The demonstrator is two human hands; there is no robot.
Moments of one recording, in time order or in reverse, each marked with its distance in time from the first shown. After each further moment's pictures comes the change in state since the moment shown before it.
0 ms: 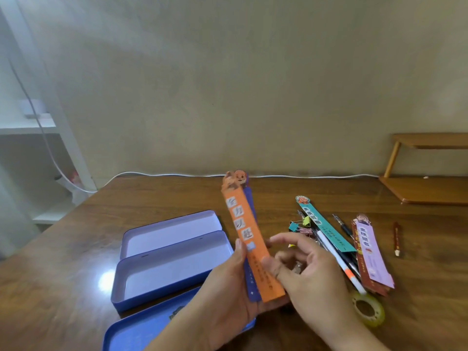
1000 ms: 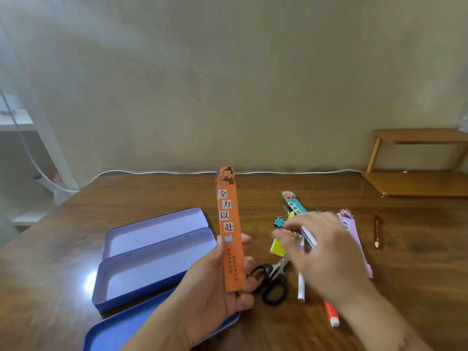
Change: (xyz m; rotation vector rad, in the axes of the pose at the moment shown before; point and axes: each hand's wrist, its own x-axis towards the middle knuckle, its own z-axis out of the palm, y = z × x) left_hand 0.003 0.002 -0.012 -0.056 -0.105 0.016; right_hand 0.022 0.008 -0.047 -0.680 0.205 -0.395
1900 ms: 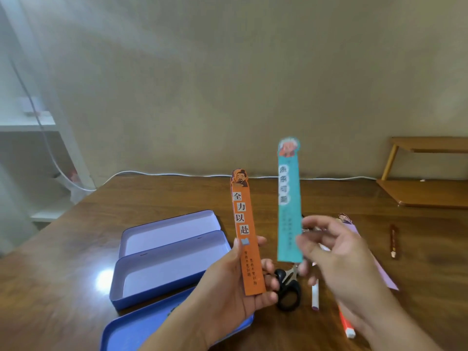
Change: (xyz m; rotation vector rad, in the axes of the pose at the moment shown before) left_hand -0.006 0.002 0.011 -0.003 0.017 0.011; right_hand 0.000 -0.028 -0.009 0.949 -0.171 0.619
